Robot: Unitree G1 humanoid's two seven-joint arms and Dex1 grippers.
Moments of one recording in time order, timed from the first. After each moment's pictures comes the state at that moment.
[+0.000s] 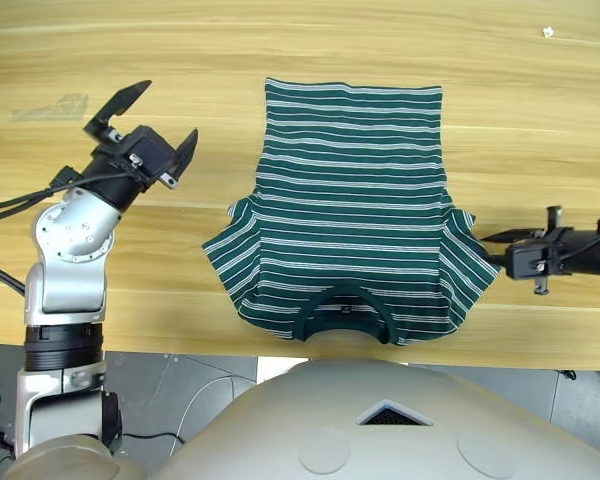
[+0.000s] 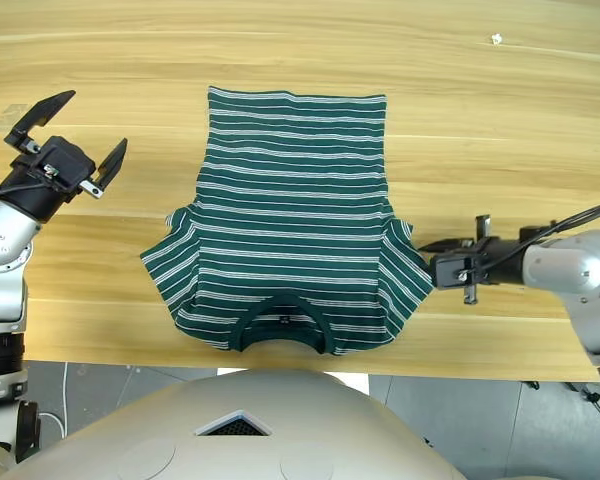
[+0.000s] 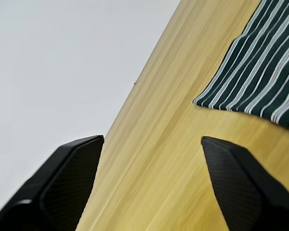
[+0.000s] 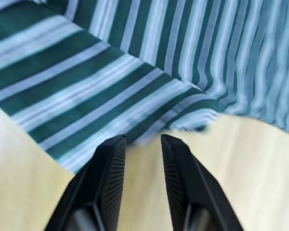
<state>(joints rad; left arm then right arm) 0.10 0.71 0.13 -0.13 0.19 -0.18 -0.44 0.18 -1.15 0.04 -0.18 -0.13 -0.26 1.04</state>
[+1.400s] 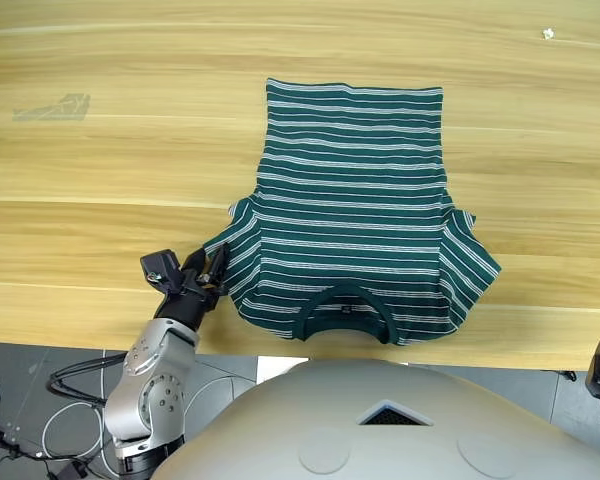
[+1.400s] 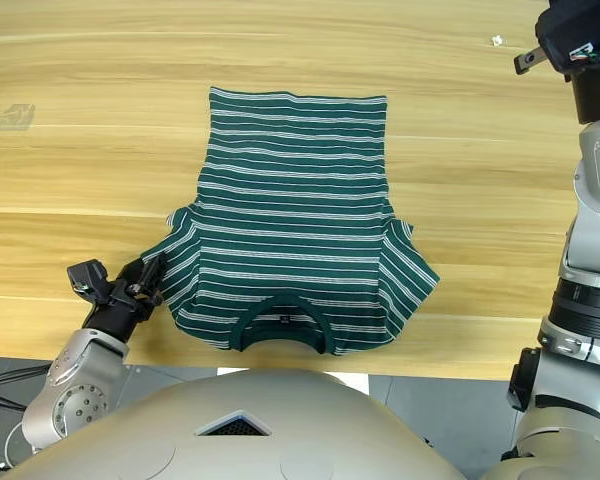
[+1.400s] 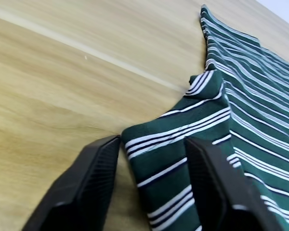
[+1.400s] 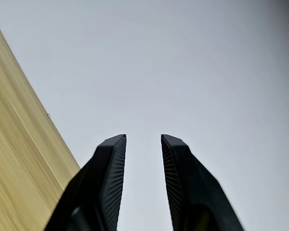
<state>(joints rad) 0.65 0.16 0.23 -0.53 -0.59 0.54 -0.17 -0.24 -0.72 -0.19 -0.13 -0.27 -0.28 0.24</state>
